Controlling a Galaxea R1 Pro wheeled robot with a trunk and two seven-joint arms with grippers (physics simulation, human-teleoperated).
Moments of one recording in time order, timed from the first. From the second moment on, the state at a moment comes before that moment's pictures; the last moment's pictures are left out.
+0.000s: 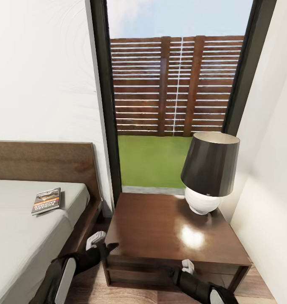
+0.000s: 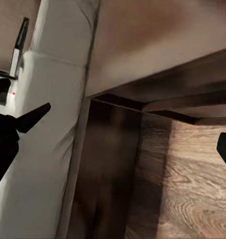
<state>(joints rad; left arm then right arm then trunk) -0.28 -0.11 0.26 -1.17 0.26 0.82 -0.35 -0.25 -0.05 0.07 -0.77 -0.62 0.48 0.75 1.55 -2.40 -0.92</state>
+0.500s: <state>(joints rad) -0.36 -0.10 0.26 -1.41 0.36 1.00 -0.33 -0.27 0.02 0.08 -0.94 -0.63 0.66 0.73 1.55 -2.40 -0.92</state>
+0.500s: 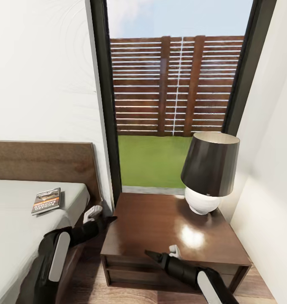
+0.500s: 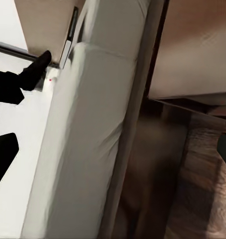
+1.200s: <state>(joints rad) -0.80 -0.09 0.27 -1.24 0.37 1.02 -0.12 -0.49 0.09 0.08 -0.96 -0.77 0.81 0.53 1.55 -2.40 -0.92</state>
